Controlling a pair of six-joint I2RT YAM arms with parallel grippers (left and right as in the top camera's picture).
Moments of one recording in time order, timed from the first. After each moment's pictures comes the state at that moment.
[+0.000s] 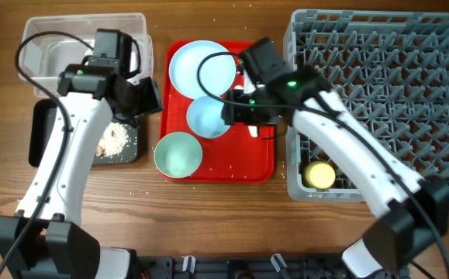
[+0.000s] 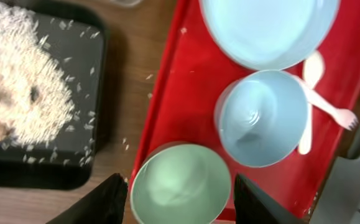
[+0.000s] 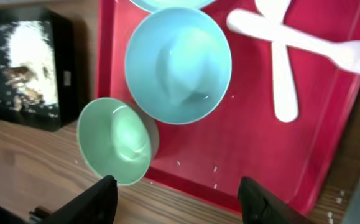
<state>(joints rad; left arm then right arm) -0.12 1.59 1.43 -1.10 0.12 -0.39 0.58 1.74 1.55 -0.98 -0.22 0.55</state>
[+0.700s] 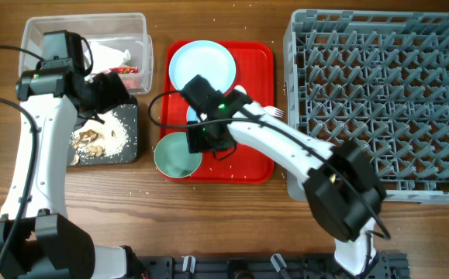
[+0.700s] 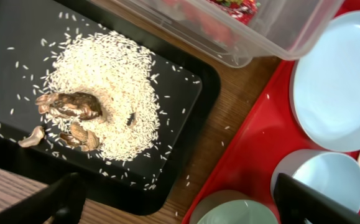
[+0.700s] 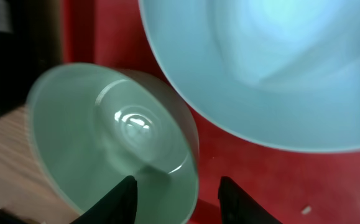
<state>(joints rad) 0.11 1.59 1.41 -1.04 0.02 -0.41 0.79 2.04 1.55 -0.83 -0.24 0.66</state>
